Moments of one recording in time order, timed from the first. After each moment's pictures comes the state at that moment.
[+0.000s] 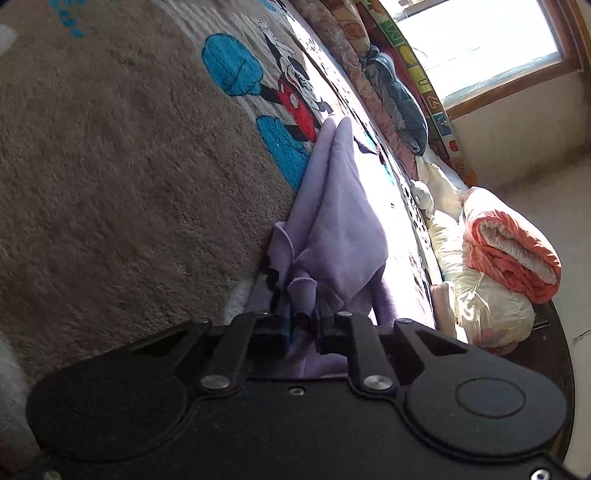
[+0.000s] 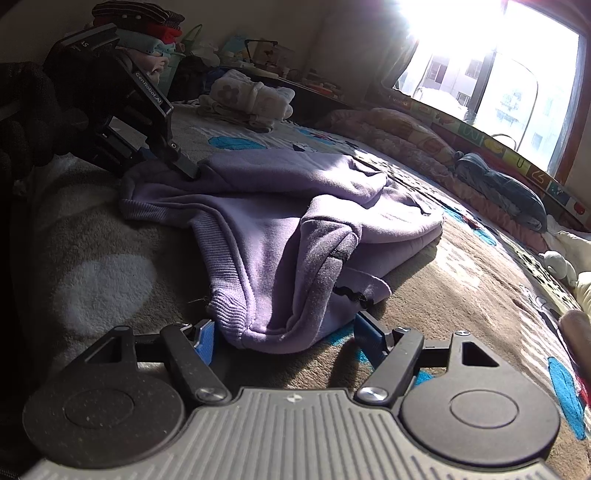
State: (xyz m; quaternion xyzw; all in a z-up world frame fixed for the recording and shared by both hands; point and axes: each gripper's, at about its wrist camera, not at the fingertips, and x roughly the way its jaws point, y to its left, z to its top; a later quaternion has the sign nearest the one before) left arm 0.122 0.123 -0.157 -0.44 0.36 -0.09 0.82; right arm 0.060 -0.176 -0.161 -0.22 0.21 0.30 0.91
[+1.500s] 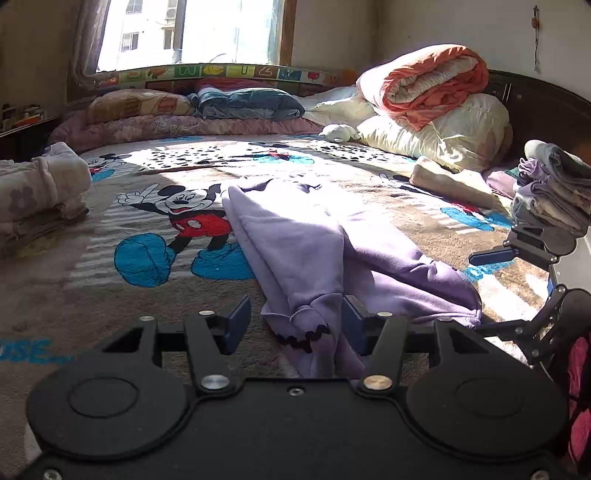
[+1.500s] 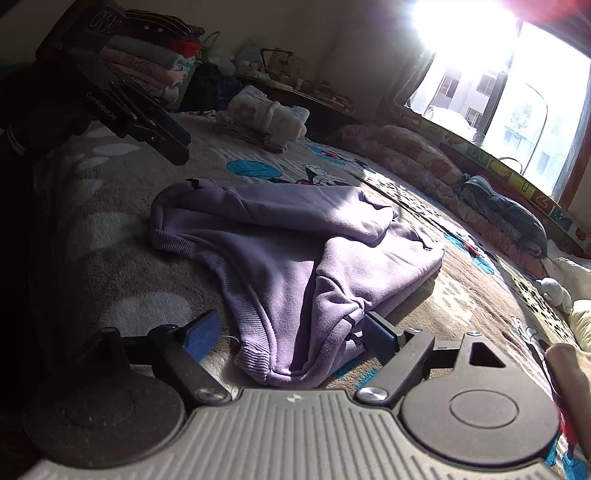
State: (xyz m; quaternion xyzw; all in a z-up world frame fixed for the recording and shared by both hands) left arm 0.080 0.097 -0.095 0.09 0.25 -0.21 0.94; right arm 0.030 -0.166 -0.129 -0.26 0.20 0.30 0.90
